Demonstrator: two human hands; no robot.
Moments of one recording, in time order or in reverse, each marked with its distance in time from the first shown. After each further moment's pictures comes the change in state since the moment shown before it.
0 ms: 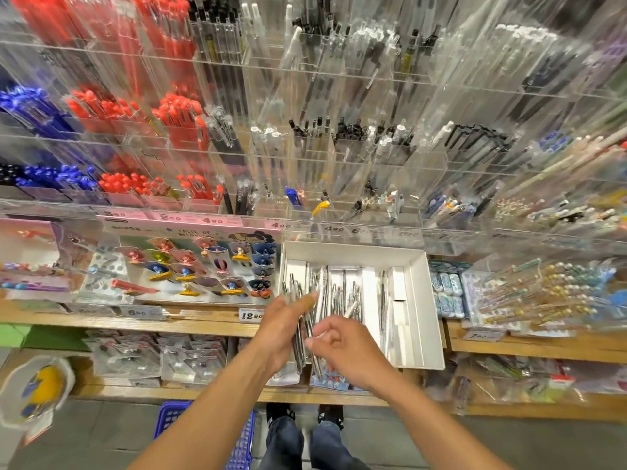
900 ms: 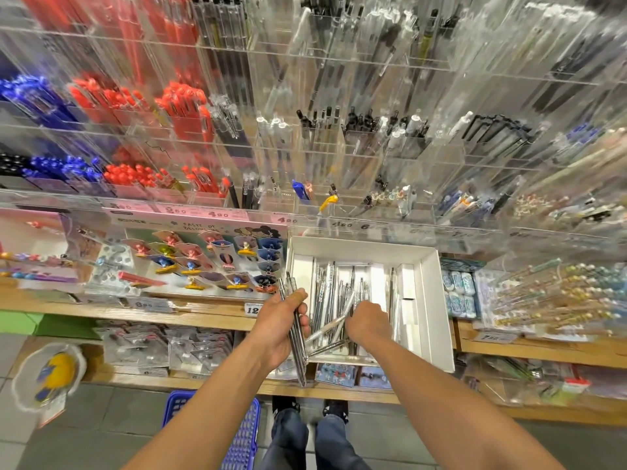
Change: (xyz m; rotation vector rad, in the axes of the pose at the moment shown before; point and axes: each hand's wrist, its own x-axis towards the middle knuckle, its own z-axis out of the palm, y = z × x) left_hand 0.003 0.004 -0.009 -0.131 0.045 -0.071; right_hand 0.099 0.065 -0.009 -0.615 0.253 0.468
